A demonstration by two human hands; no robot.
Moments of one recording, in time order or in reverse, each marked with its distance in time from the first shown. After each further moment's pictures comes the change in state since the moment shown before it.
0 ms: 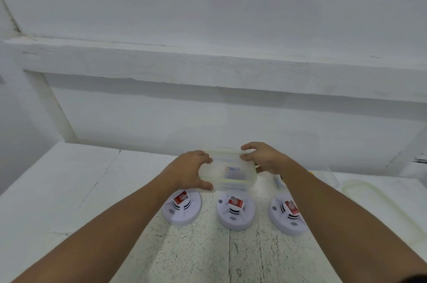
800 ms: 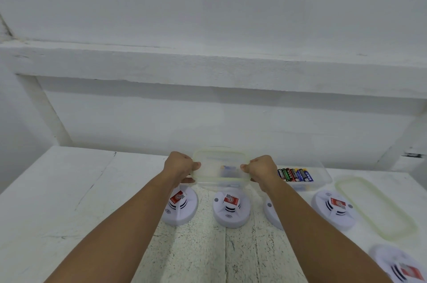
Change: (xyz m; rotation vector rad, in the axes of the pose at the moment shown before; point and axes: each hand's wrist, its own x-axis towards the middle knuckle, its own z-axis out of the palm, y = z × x) left_hand 0.009 0.008 0.003 -1.115 0.181 -0.723; right_hand -0.025 0.025 0.031 0.128 0.453 0.087
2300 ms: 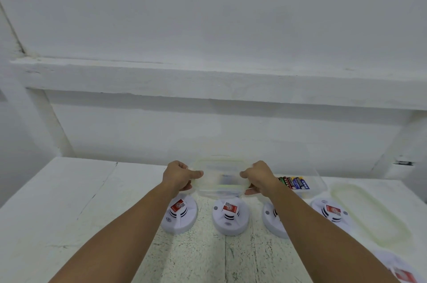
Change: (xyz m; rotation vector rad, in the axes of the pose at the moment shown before) left_hand 0.011 -0.015 -0.007 -0.017 0.028 0.093; right_hand -0.002 -0.006 -0.008 0.054 -0.187 0.024
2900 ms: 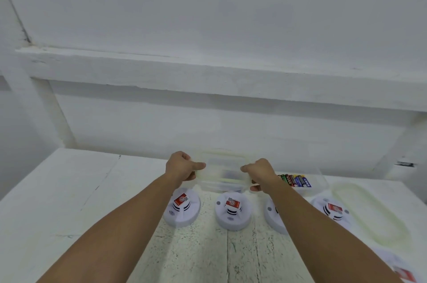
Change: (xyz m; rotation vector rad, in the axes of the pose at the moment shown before) left_hand -0.003 0.009 -0.004 -0.034 0.009 0.031; right_hand -0.002 0.000 0.005 -0.081 0.058 -0.013
